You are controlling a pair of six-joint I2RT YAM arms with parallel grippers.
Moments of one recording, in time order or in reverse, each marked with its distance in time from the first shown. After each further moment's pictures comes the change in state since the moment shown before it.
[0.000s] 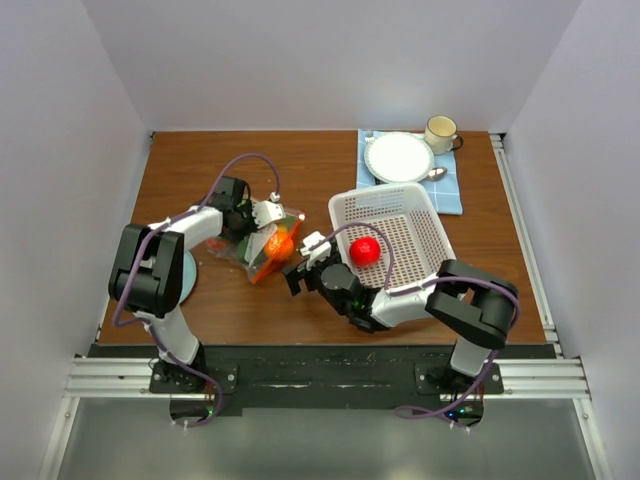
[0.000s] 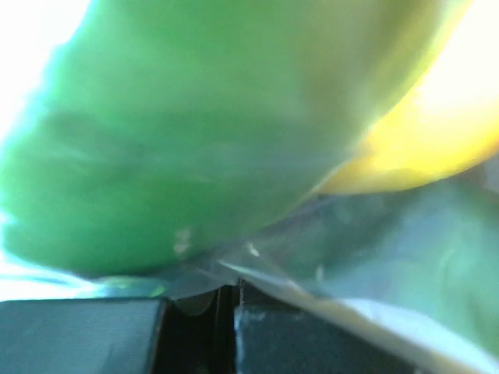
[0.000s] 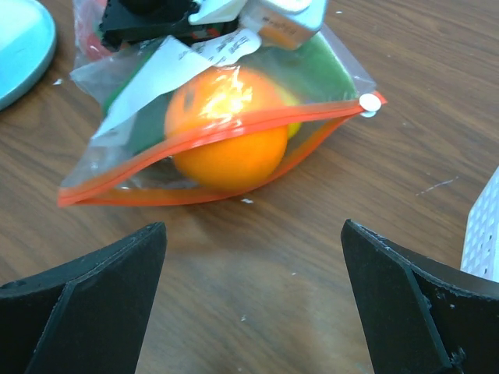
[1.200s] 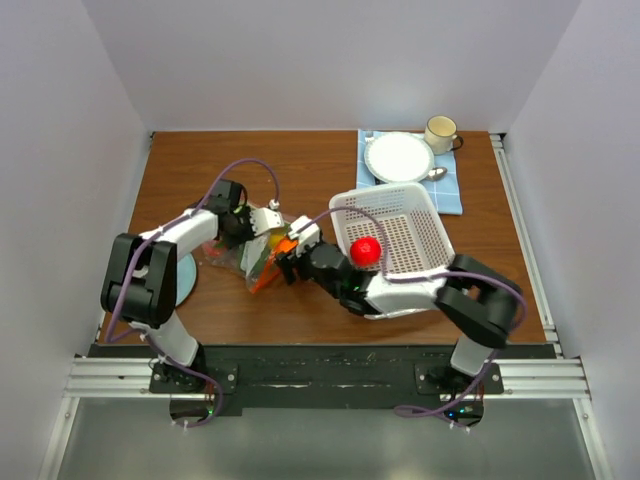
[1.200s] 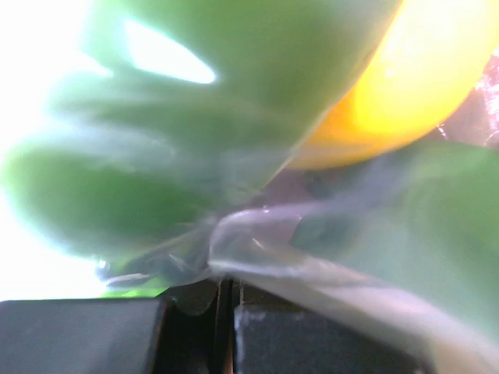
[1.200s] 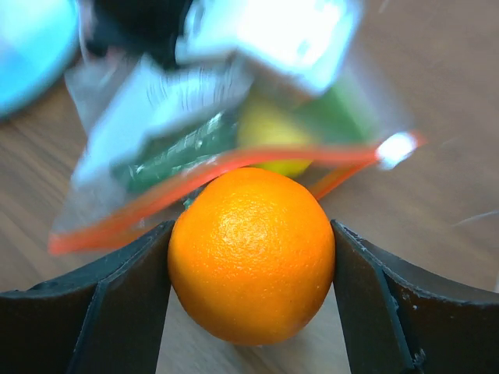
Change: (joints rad) left arm 0.001 -0.074 -0.037 -0.087 0.049 0.068; right arm -0.056 0.024 0.174 -0.245 -0.156 0.027
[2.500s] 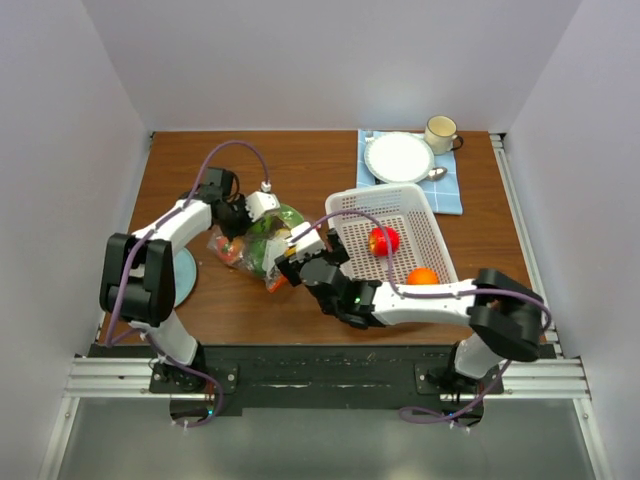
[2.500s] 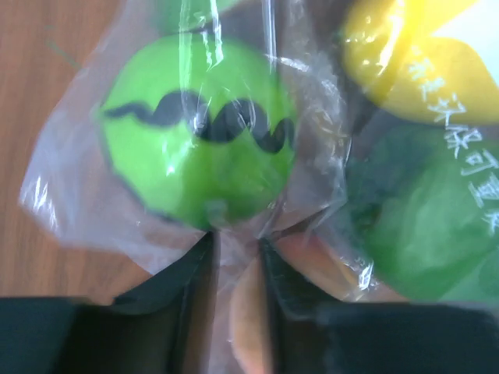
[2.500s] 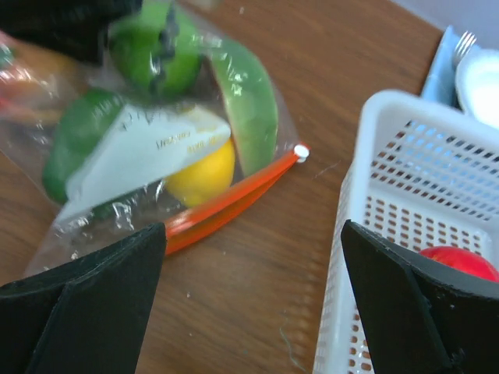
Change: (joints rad) left arm 0.047 -0.003 0.103 -0.100 0.148 -0.133; right arm 0.153 -0.185 0.051 -0.293 0.502 -0.083
